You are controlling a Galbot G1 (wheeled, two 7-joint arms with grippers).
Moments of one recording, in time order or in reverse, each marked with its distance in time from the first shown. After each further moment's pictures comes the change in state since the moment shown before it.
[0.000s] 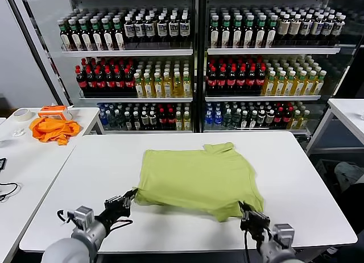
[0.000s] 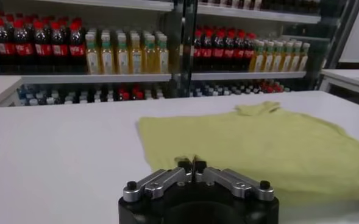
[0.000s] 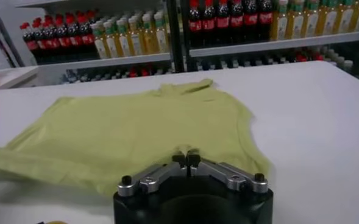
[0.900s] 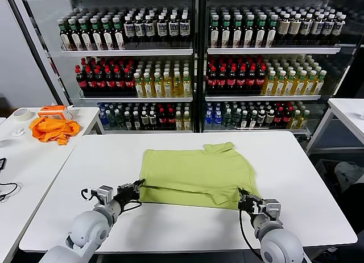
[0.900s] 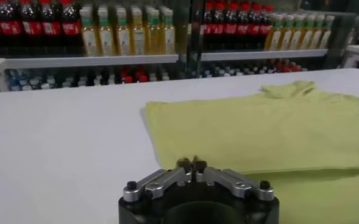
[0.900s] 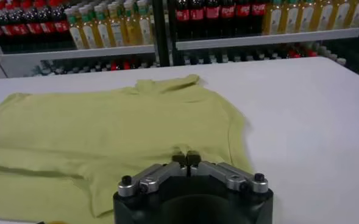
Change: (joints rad) left arm -0.285 -0.054 0.176 0.307 0.030 0.005 -0.021; right arm 0.146 0.047 -0.023 -0.187 -0.023 -0.017 -0.032
